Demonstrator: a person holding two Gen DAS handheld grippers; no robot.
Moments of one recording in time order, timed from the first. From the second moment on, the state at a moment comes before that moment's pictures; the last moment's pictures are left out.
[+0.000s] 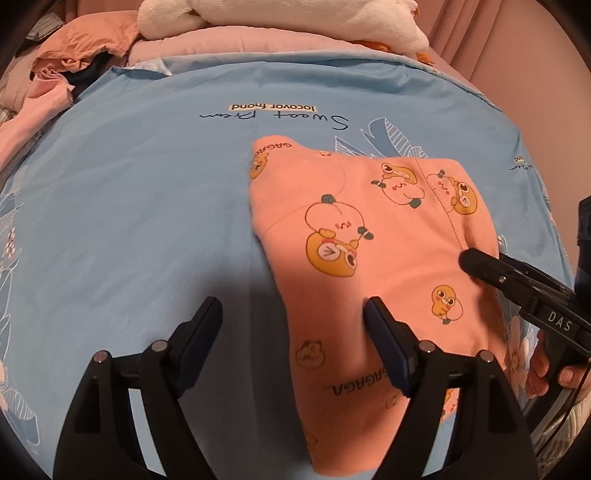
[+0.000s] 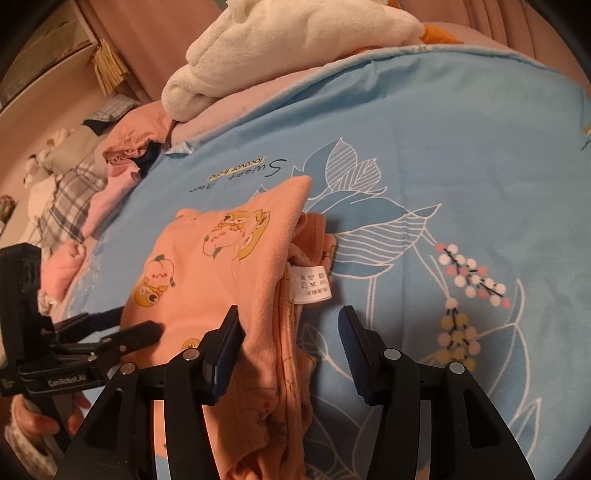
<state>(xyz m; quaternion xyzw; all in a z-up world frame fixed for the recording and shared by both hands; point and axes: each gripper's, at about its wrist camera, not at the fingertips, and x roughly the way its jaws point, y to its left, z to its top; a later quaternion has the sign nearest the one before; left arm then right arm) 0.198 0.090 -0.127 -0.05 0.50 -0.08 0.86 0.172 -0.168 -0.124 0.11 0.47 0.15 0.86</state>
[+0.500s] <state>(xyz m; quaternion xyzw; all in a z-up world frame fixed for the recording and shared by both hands) 0.141 0.086 -0.080 -0.02 0.47 -0.04 0.88 0.113 -0.167 -0.080 0.07 0.45 0.11 0.88</state>
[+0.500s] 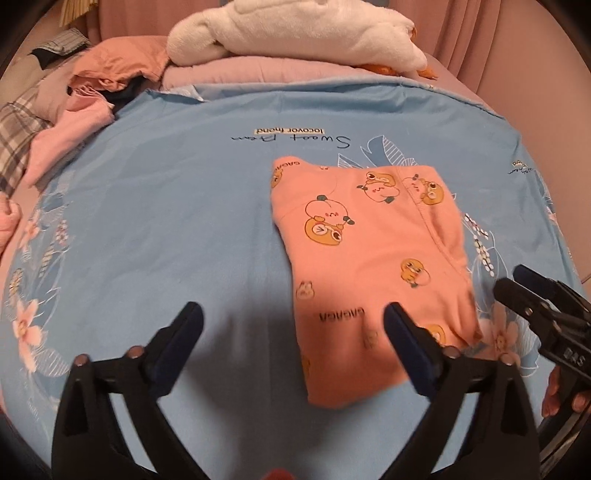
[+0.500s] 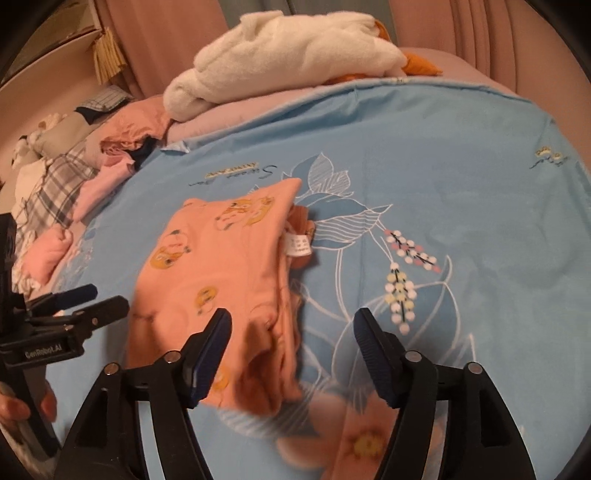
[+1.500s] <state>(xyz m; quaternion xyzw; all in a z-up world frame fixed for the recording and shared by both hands) 0.003 0.056 0.007 -0.01 0.41 -0.03 0.91 -0.023 -0.130 0.017 0.00 0.34 0.15 0.93</state>
